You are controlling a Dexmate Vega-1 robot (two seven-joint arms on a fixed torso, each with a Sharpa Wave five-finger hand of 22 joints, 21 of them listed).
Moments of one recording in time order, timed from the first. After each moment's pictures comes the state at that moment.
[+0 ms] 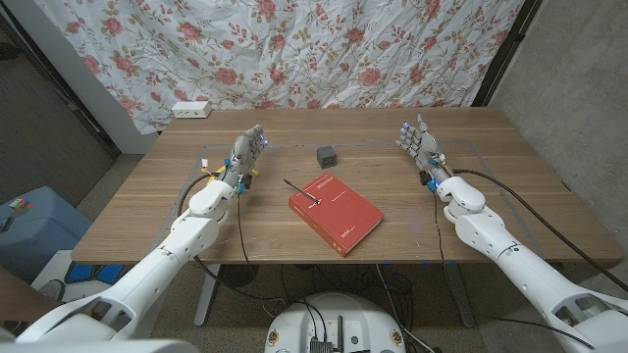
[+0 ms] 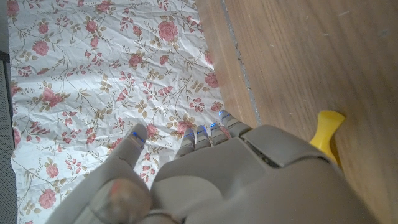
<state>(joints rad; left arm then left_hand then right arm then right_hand) 0.88 0.54 0.37 -1.37 -0.63 -0.29 0.00 0.06 0.09 0.71 0.03 0.17 -0.01 0.05 0.18 0.17 -0.05 0.02 0.20 0.17 -0.08 0.02 0.17 0.16 0.03 -0.02 0.19 0.17 -0.86 -0.51 -0.37 -1.32 0.64 0.31 0.03 0.27 0.10 0.08 0.14 0.21 0.18 -0.04 0.18 0.17 0.20 0.01 0.18 0.30 0.12 0.01 0.18 0.39 0.35 0.02 0.17 0.17</state>
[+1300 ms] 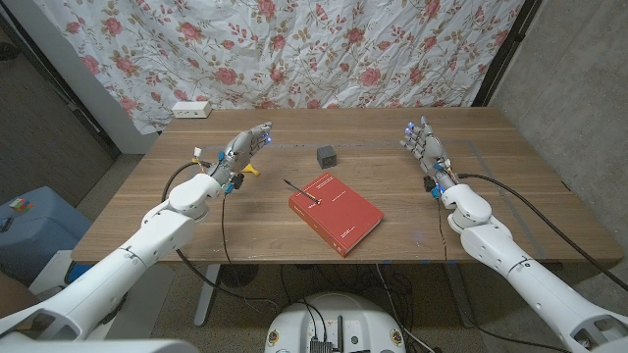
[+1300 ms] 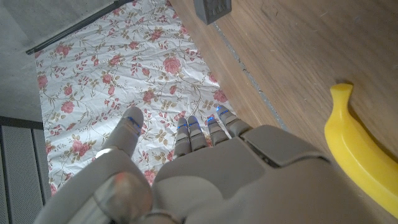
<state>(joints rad) 0.95 0.75 0.35 -1.61 -0.54 -0.18 -0.02 0.22 0.08 0.73 -0.19 0.17 0.16 -0.05 0.21 0.17 0.13 -0.11 0.21 0.17 0.02 -0.03 0.18 0.16 0.09 -0.04 0.19 0.16 -0.96 -0.55 -0.34 -1.43 0.60 0.36 -0.03 0.29 0.11 0.10 0.13 0.22 0.18 -0.05 0.18 0.17 0.19 0.01 0.18 0.27 0.11 0.01 0.18 0.36 0.34 0.01 0.17 0.17</state>
